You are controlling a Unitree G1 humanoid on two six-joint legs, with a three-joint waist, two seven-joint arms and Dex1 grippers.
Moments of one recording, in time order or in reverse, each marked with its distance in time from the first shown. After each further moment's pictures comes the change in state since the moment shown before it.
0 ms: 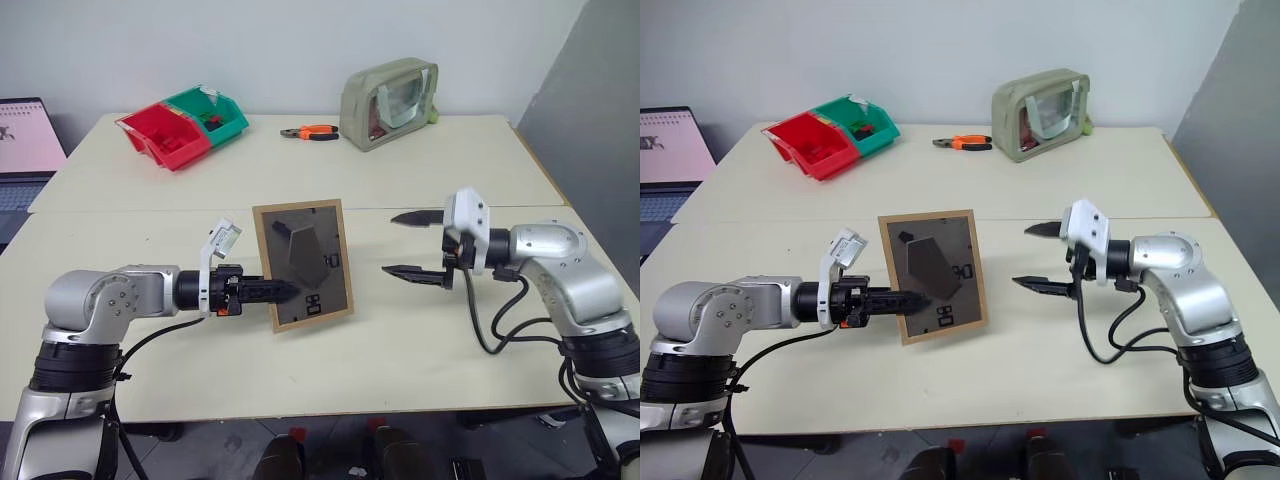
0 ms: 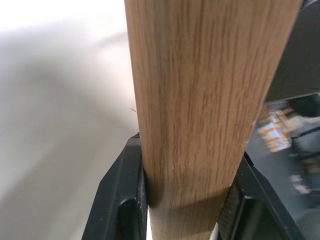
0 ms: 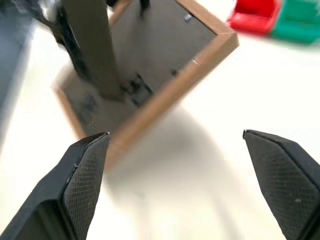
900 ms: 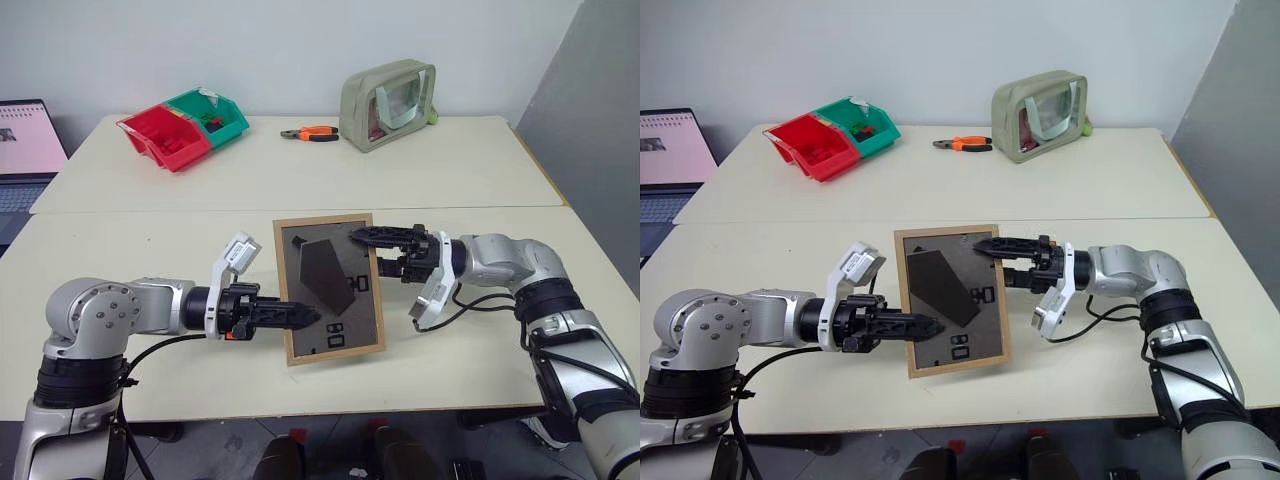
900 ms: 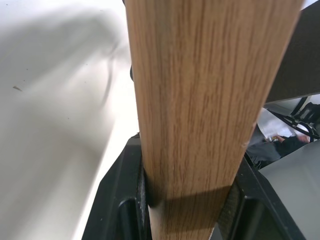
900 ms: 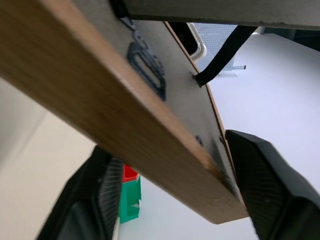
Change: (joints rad) left arm 0.049 -0.052 0.047 -0.125 -0.252 0.179 0.108; right arm -0.314 0.172 0.028 0.760 -1.217 -1.641 -1.063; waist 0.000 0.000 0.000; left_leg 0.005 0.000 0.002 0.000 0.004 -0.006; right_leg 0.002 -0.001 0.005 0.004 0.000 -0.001
